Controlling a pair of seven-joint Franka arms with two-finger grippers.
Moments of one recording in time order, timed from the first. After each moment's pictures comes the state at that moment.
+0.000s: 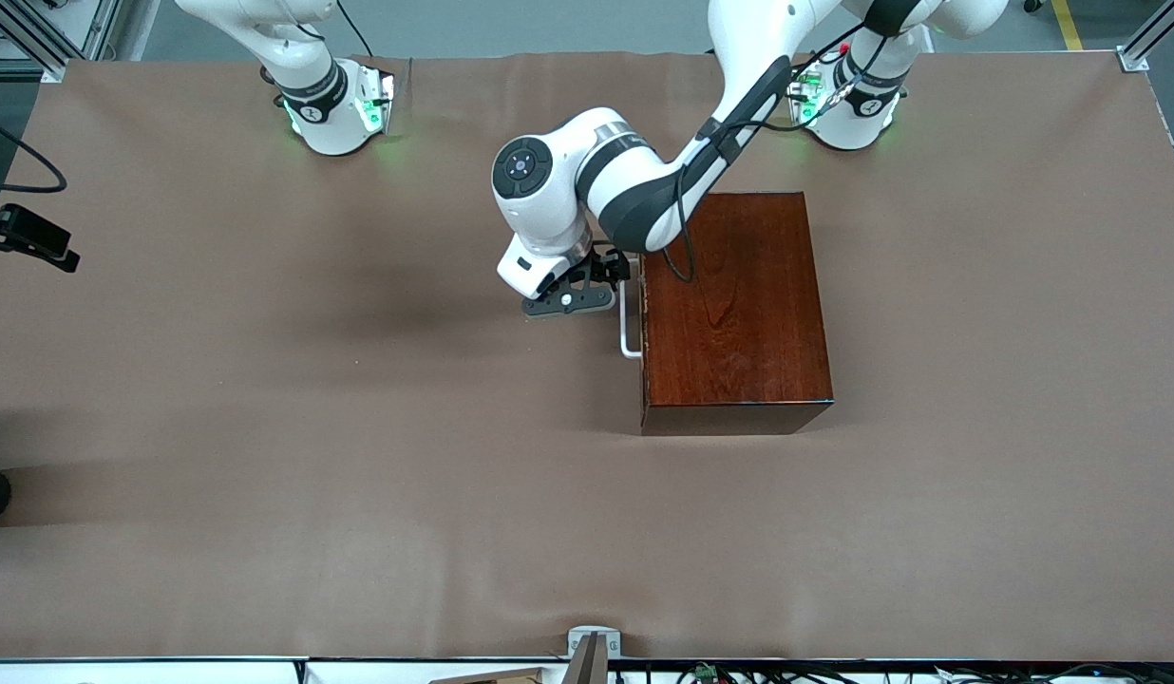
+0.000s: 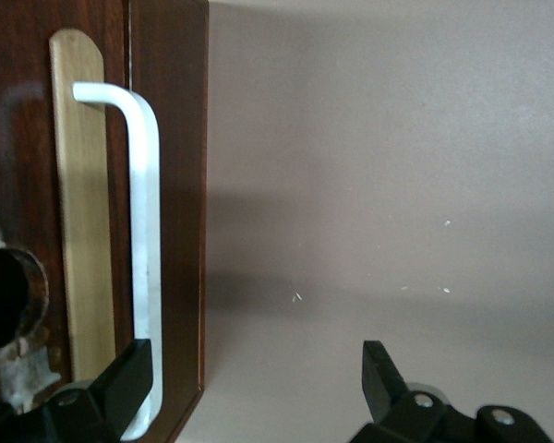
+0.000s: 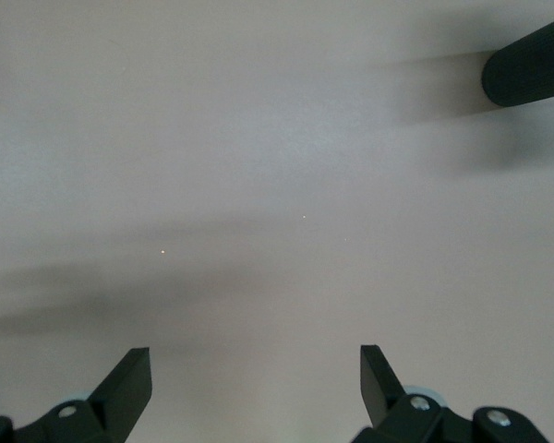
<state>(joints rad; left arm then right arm) -0.77 0.71 -0.19 -1.28 0.21 1.82 -1.04 -0.06 0.02 -0.03 -1.52 -0.05 1.53 -0.02</state>
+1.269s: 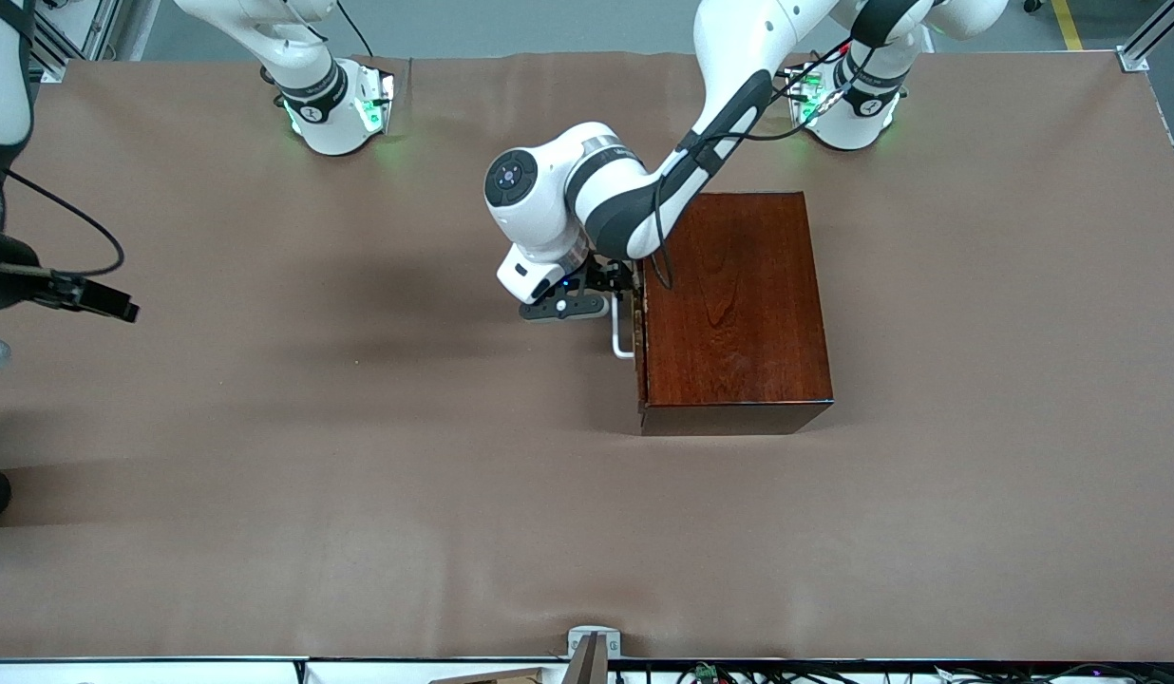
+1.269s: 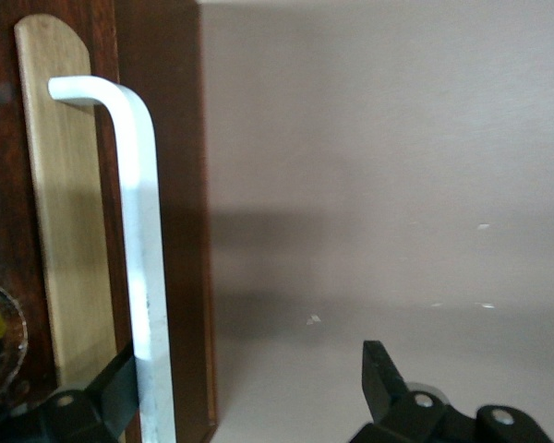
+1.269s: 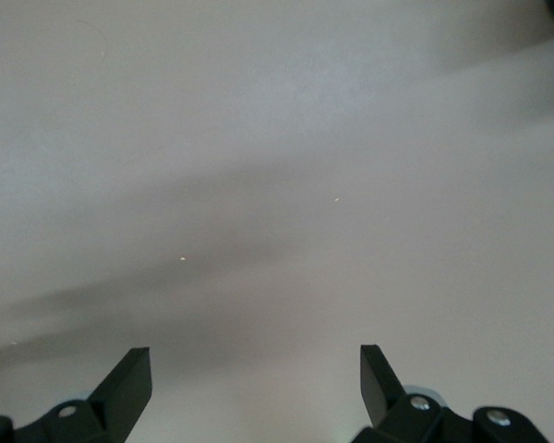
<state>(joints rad) -0.80 0.76 -0.19 -1.28 0.28 1.86 -1.03 -0.05 0.18 -0.03 -1.51 0.01 1.56 0.15</state>
